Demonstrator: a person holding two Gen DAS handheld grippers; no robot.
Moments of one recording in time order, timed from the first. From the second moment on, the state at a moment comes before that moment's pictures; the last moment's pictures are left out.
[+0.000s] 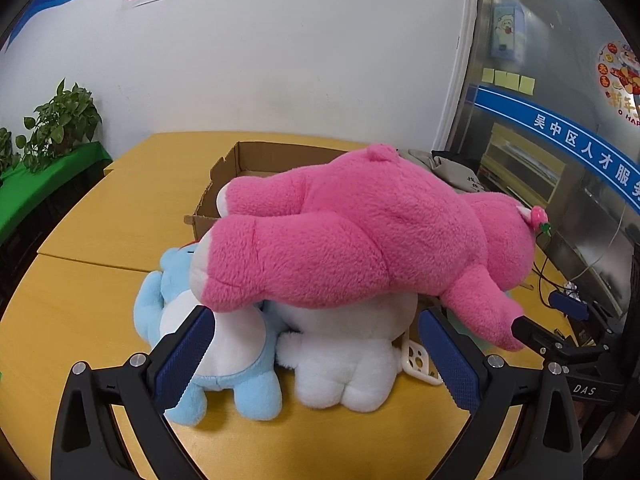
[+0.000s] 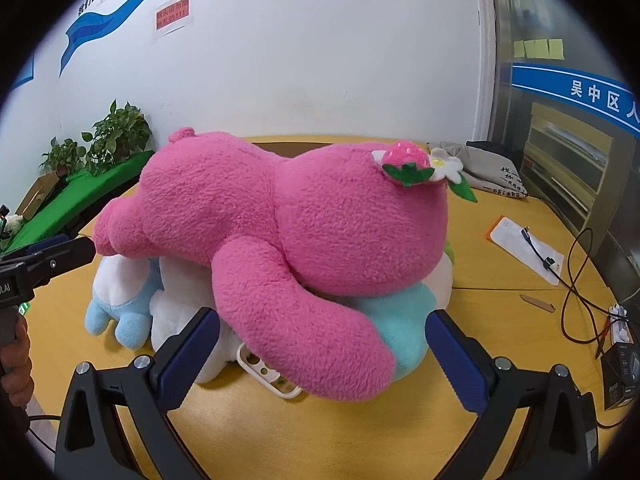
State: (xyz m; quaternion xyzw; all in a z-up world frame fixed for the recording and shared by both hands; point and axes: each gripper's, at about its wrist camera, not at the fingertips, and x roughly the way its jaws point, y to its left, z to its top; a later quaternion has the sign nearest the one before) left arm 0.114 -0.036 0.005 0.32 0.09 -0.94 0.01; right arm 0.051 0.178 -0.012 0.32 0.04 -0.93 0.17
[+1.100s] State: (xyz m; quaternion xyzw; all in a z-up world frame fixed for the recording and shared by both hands) left arm 0.112 -0.030 -0.010 0.33 0.10 -0.94 -0.02; right arm 0.056 0.170 -0.022 0.34 0.05 -0.92 0.18
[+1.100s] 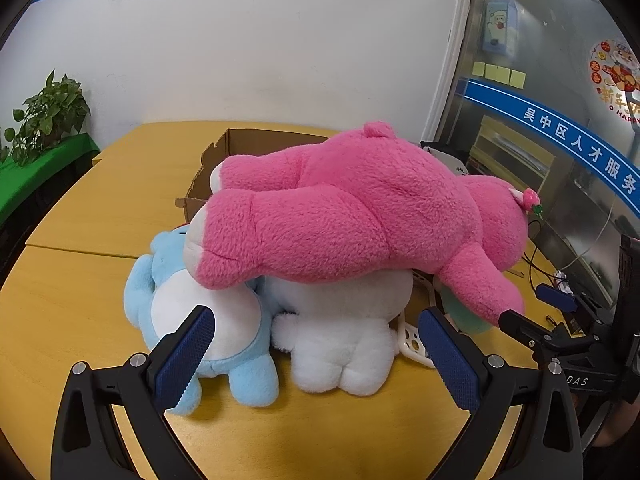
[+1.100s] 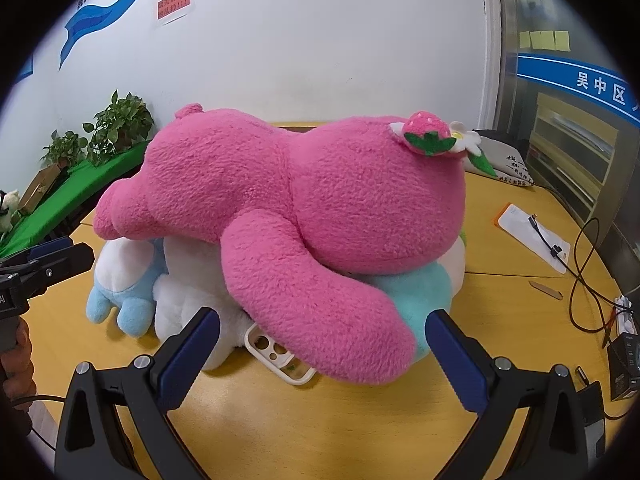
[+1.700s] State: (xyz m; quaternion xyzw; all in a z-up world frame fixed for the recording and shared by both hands) left arm -0.028 -0.033 0.011 0.38 0.10 -0.90 -0.18; right arm -0.050 0.225 0.017 0.31 -0.01 -0.94 0.17
